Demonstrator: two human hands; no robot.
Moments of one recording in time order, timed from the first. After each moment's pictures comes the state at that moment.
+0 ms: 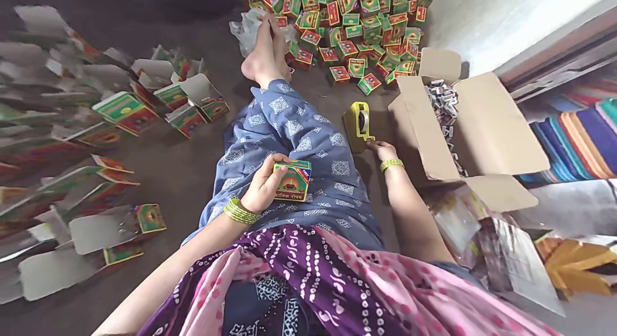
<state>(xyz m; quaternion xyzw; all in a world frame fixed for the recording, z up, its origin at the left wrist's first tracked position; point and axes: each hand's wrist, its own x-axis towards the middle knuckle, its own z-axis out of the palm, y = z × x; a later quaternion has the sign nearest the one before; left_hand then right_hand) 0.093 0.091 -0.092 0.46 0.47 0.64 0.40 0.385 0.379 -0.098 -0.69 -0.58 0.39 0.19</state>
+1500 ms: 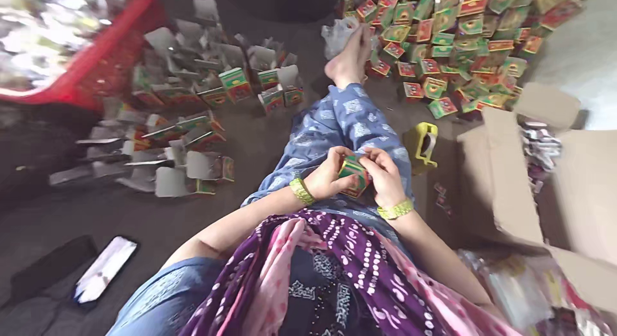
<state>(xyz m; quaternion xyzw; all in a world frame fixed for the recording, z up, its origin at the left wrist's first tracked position) 0.093 0.085 -0.088 0.53 0.51 0.59 0.33 0.234 0.194 -0.034 -0.38 -0.64 0.61 0.25</state>
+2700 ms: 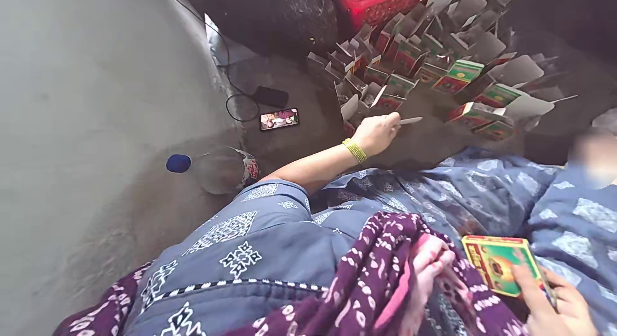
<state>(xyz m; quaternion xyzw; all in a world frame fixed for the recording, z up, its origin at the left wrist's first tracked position) -0.029 -0.123 -0.108 0.20 0.92 0.34 -0.03 0.242 0.186 -0.029 -0.25 -0.80 0.53 0.09</state>
